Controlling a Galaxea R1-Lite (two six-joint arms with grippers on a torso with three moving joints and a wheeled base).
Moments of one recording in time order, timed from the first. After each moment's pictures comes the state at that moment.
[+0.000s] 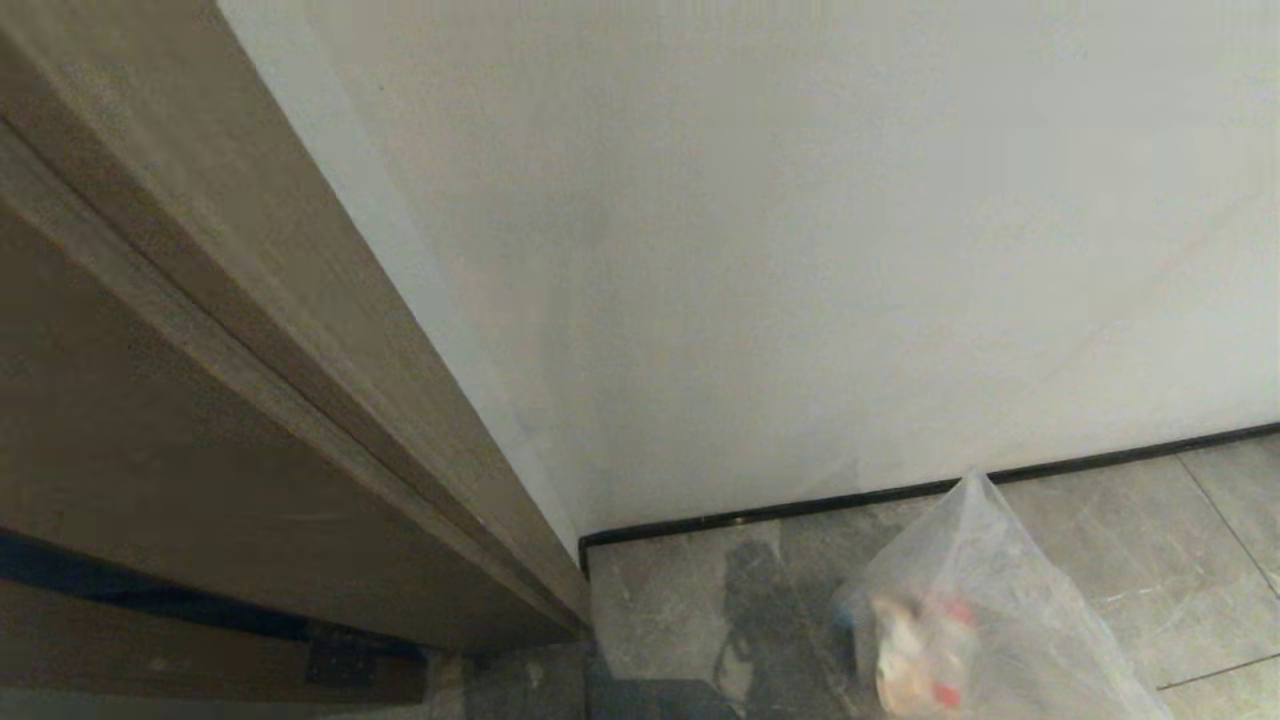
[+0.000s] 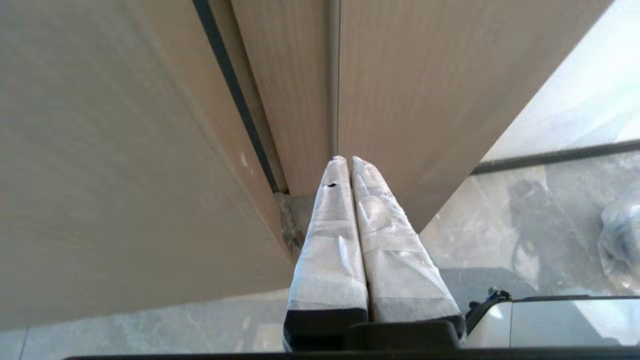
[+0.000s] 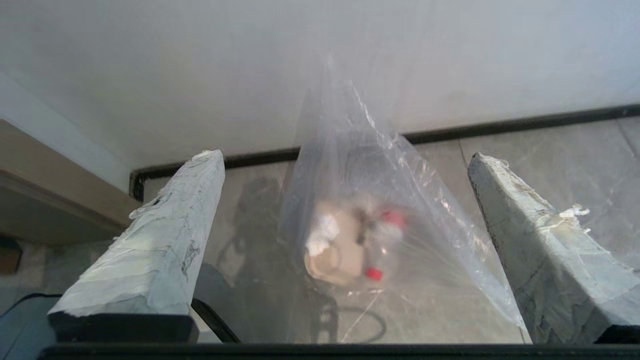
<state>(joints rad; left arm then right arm) 0.00 0.00 0.00 0.00 0.00 0.00 0.00 0.00 0.00 0.00 0.00 0.00</state>
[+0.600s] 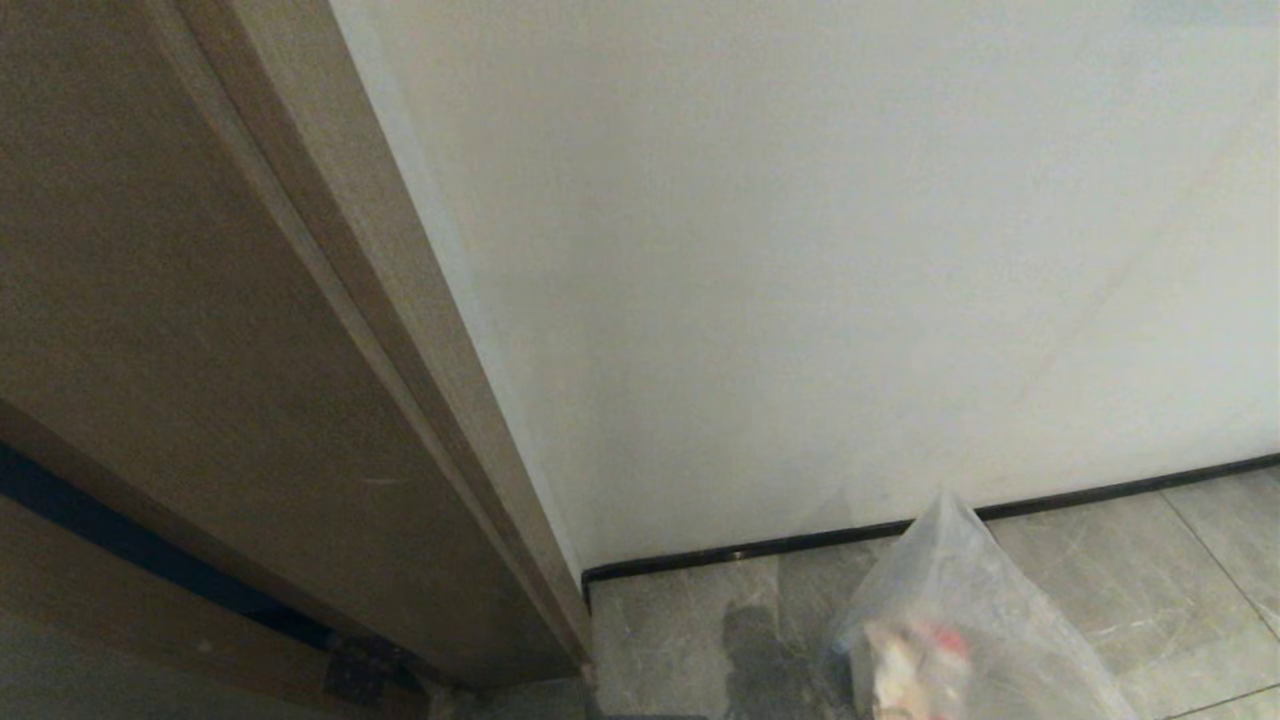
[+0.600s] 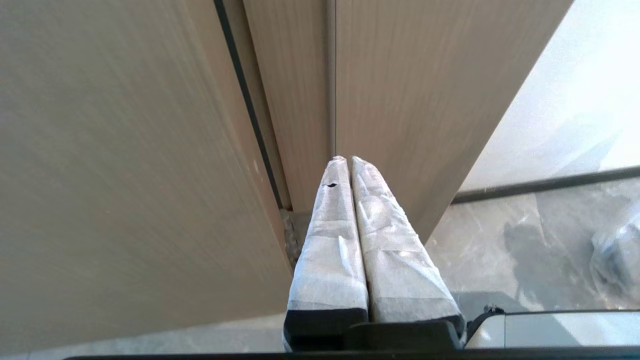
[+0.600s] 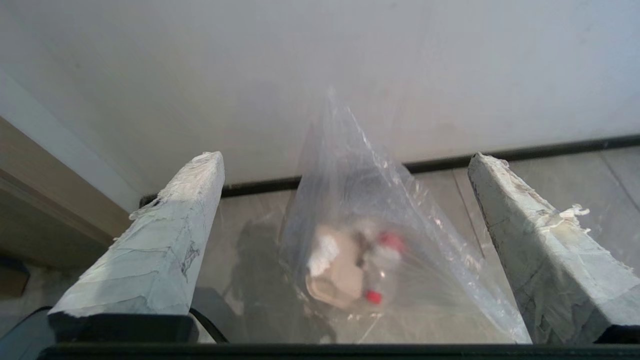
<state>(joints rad) 0.00 0.00 0.00 0.00 0.00 0.00 0.00 0.00 0.00 0.00 0.00 0.00</state>
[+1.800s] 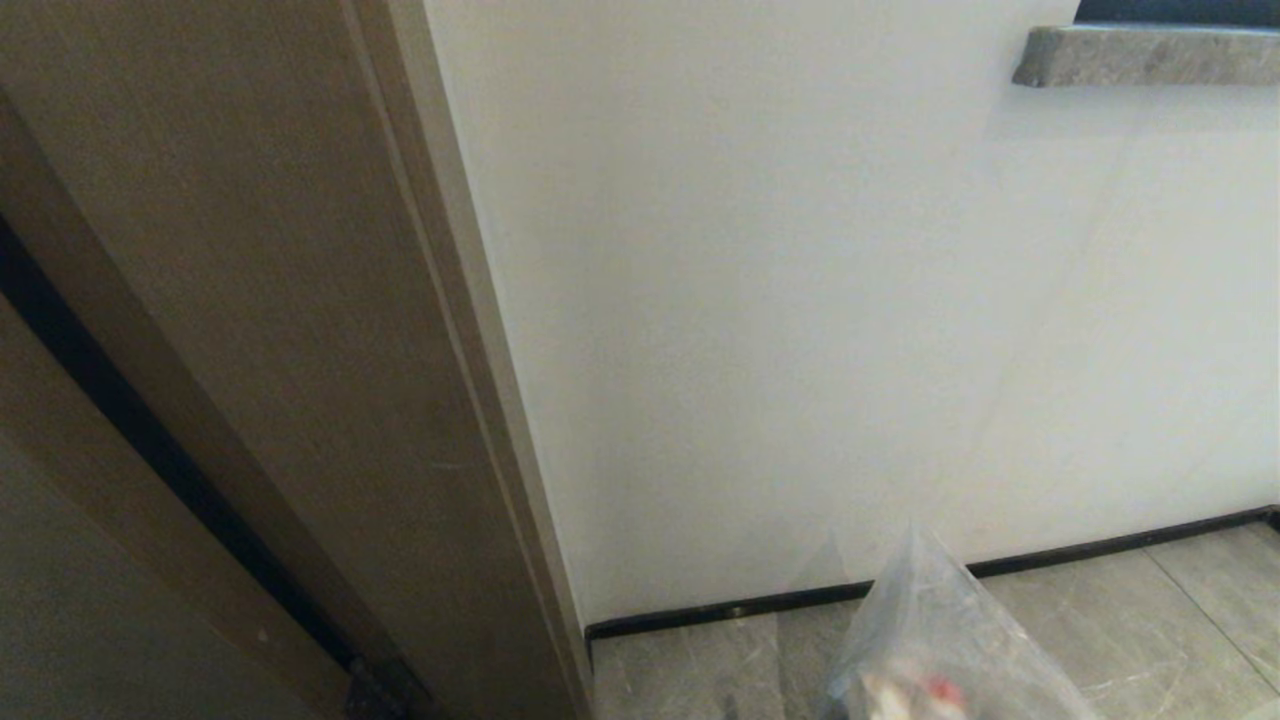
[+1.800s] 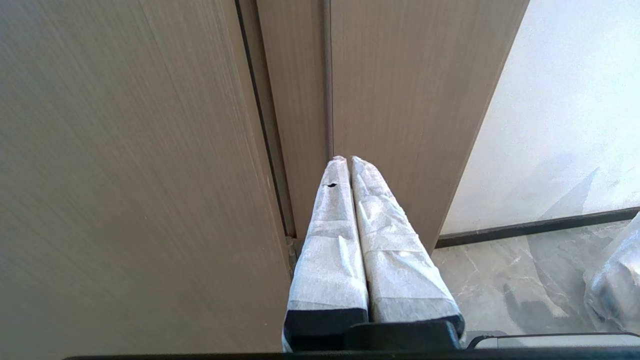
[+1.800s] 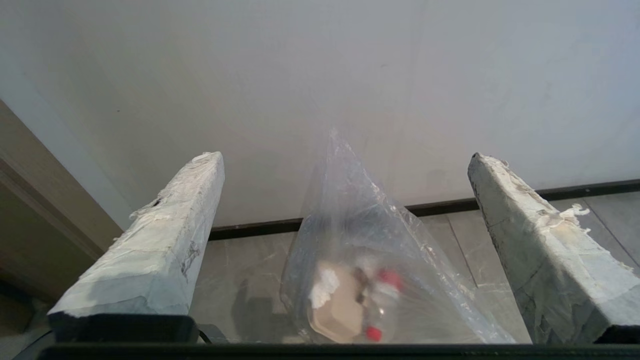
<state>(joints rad) 0.00 0.00 0.00 0.00 0.00 0.00 0.00 0.00 0.00 0.00 0.00 0.00</state>
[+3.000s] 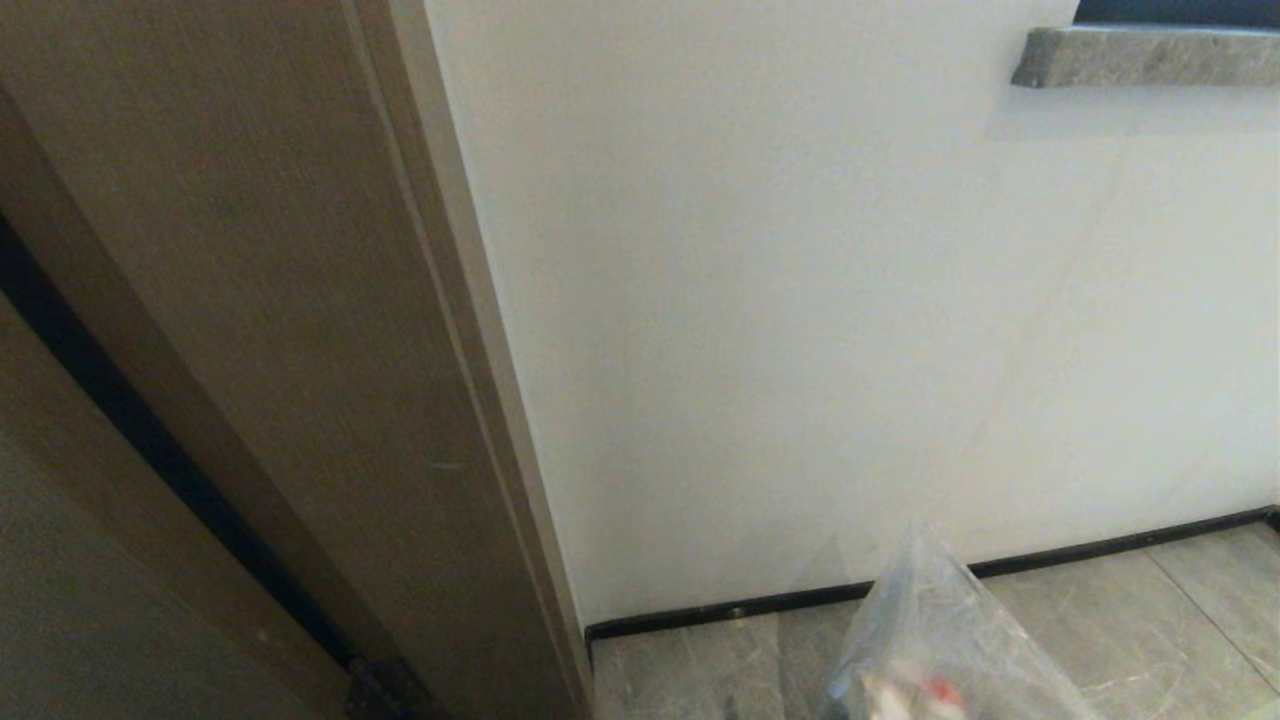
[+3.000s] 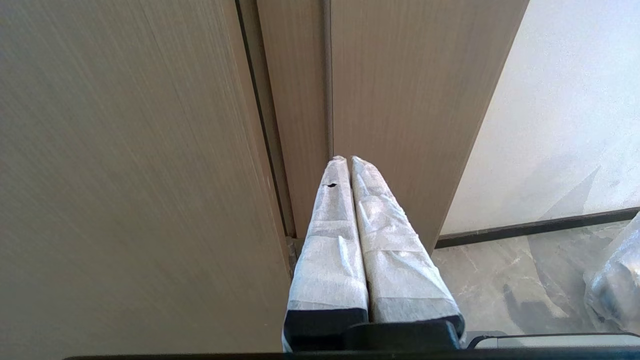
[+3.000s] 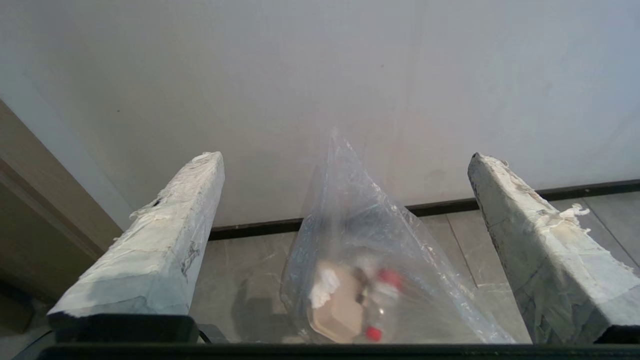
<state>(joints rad) 0.00 0.00 0.00 0.00 0.00 0.00 0.00 0.00 0.00 0.00 0.00 0.00</state>
